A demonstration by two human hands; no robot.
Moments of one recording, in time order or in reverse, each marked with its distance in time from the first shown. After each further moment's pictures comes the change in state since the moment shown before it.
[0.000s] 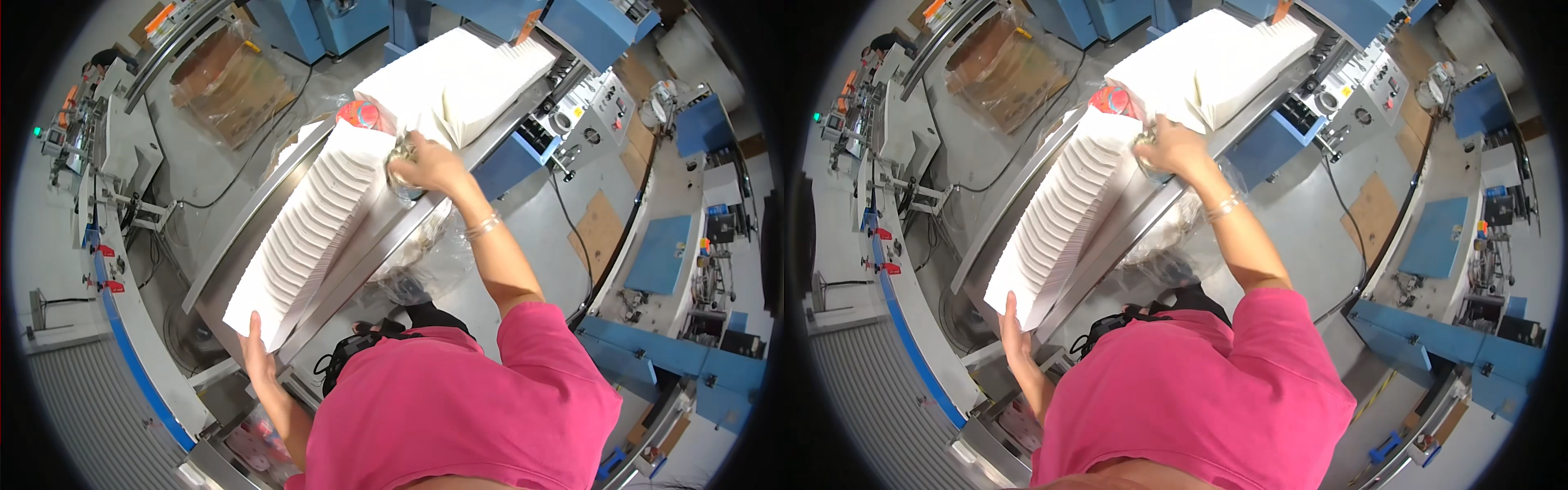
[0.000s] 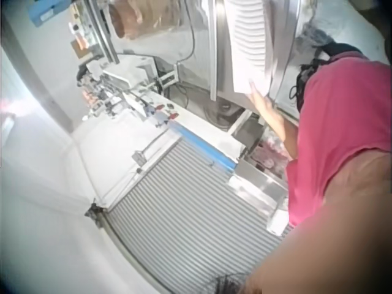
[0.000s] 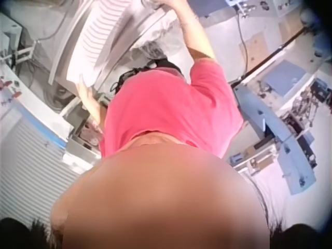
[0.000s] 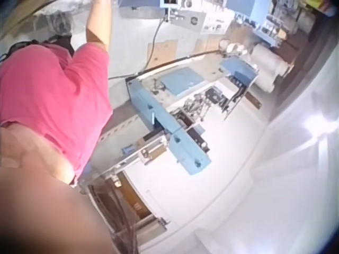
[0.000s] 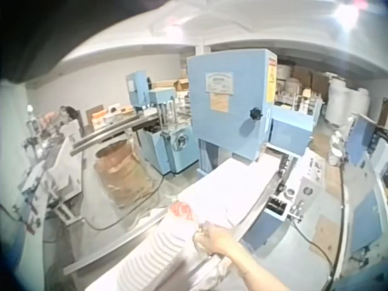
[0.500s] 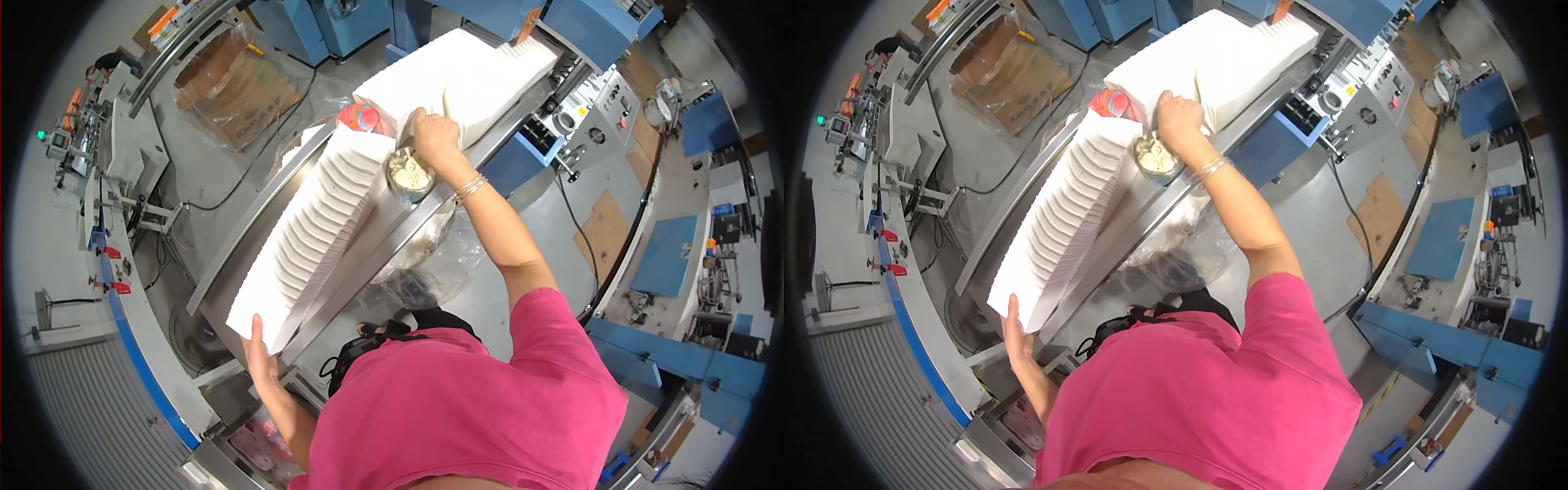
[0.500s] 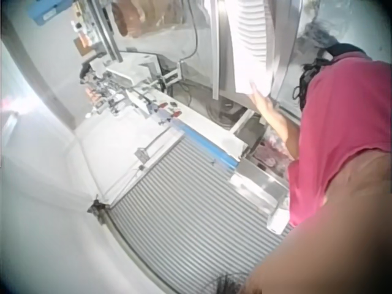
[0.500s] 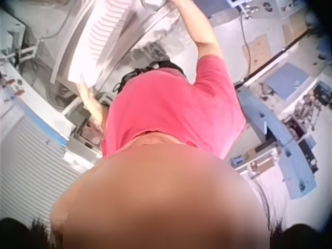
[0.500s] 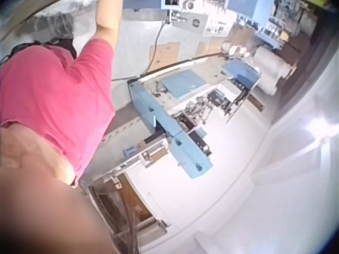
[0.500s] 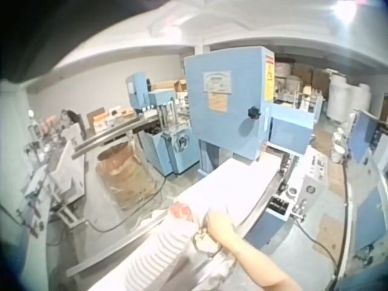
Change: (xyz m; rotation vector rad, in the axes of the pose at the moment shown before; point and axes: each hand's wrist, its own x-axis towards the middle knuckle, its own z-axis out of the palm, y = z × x) left_hand 0.004 -0.006 -0.004 0.054 0.010 0.003; right_hand 0.062 0.022 0.014 -0.332 0.264 -0.050
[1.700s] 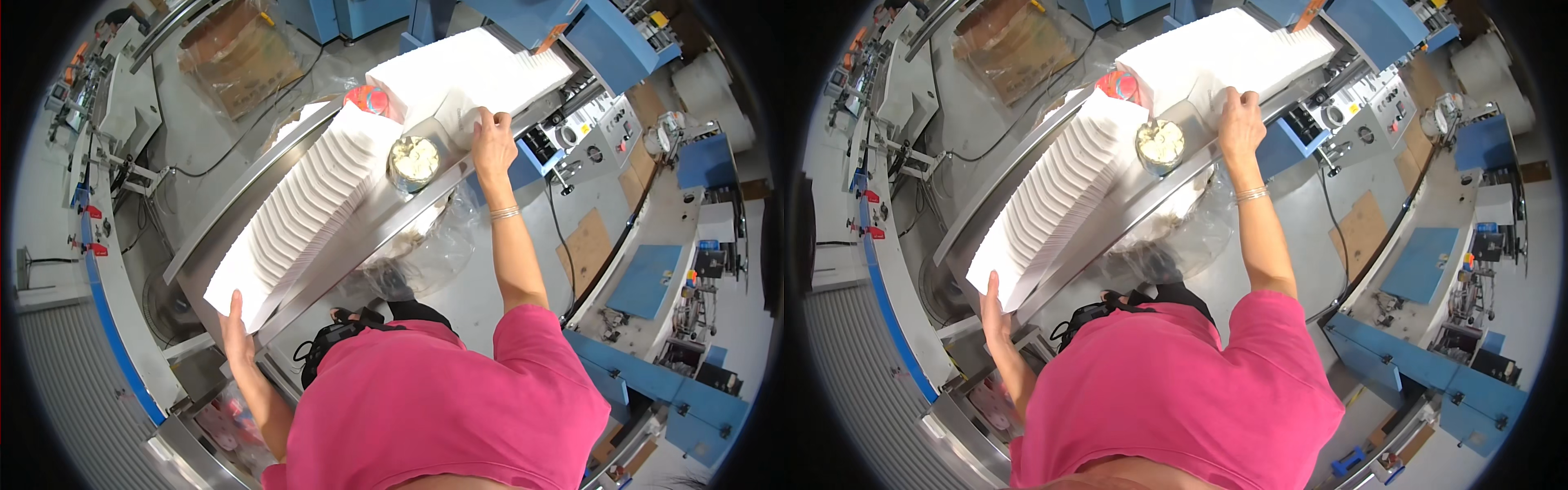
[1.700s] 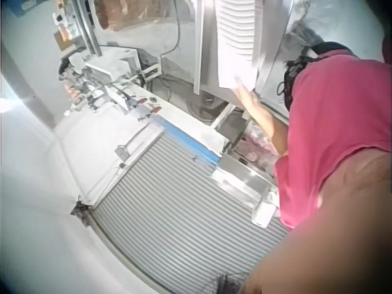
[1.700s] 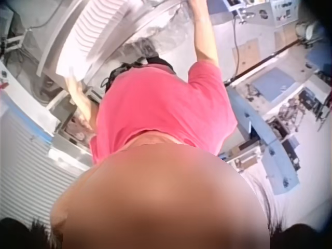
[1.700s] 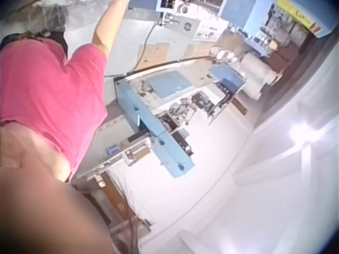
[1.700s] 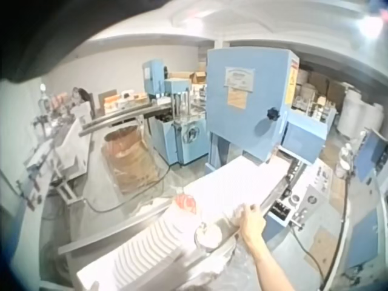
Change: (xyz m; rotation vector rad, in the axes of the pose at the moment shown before) left_hand -0.001 0.001 0.000 -0.010 0.005 -0.010; right_hand -0.037 0.067 -0.016 0.048 0.392 0.114
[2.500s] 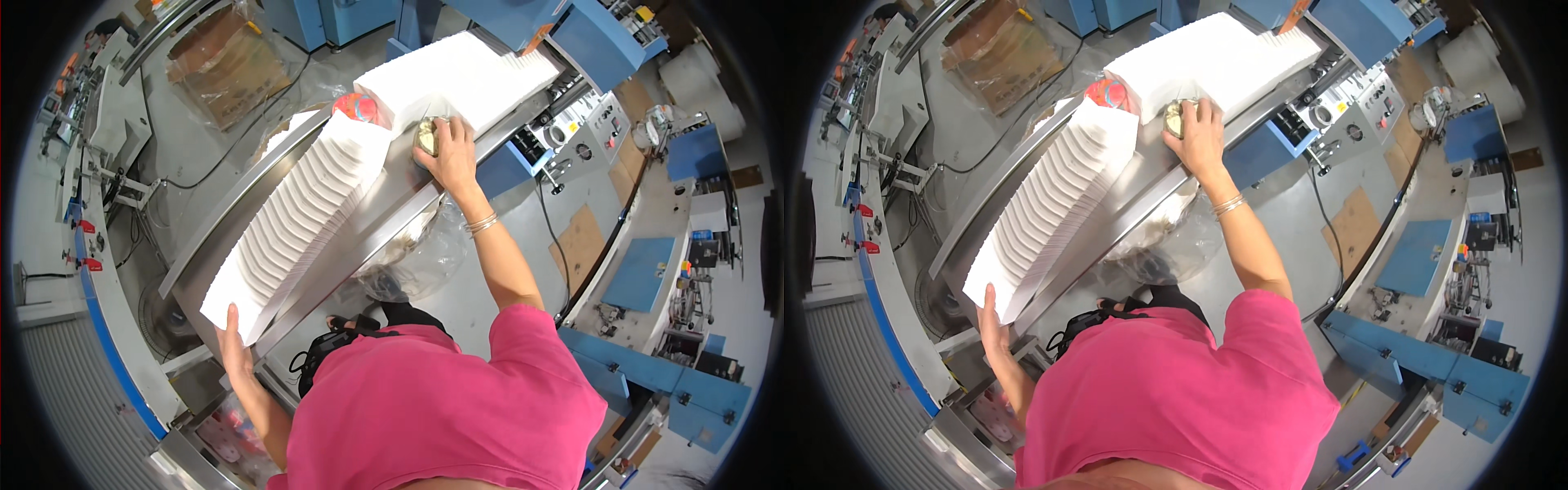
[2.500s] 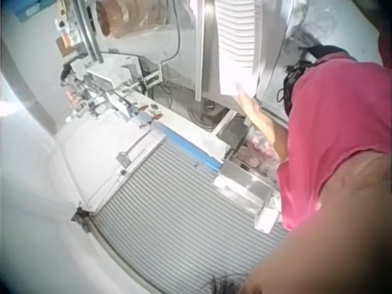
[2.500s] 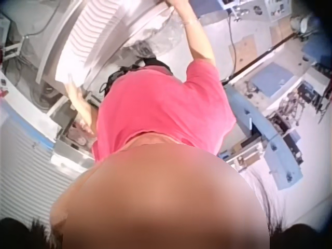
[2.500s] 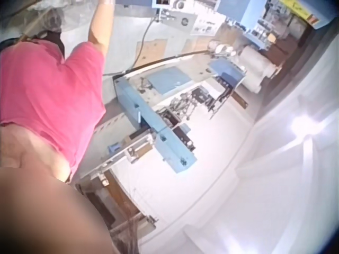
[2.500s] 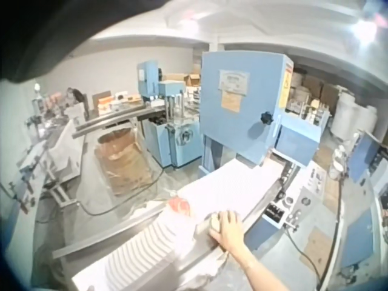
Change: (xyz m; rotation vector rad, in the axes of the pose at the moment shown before) left_hand -0.002 -0.002 0.000 0.049 0.043 0.041; right_hand -0.021 -0.026 0.014 0.239 -0.127 -0.241
